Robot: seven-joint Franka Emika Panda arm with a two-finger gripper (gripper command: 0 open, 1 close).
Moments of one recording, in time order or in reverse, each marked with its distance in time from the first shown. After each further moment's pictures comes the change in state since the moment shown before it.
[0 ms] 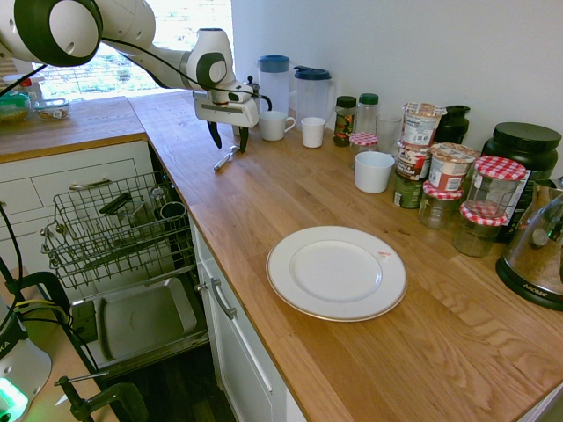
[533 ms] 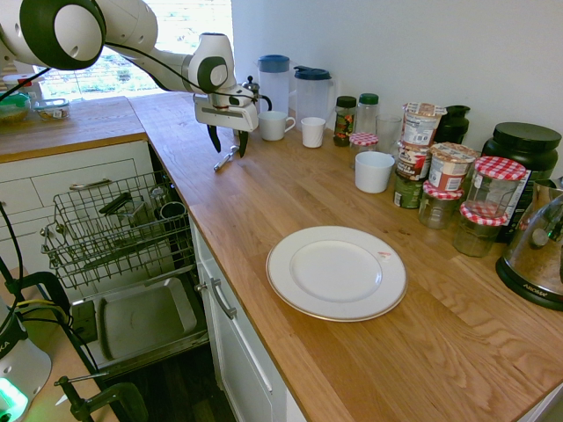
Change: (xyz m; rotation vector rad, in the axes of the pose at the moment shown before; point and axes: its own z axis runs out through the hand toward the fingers) arm -0.001 0.001 0.013 -0.019 -0.024 0.003
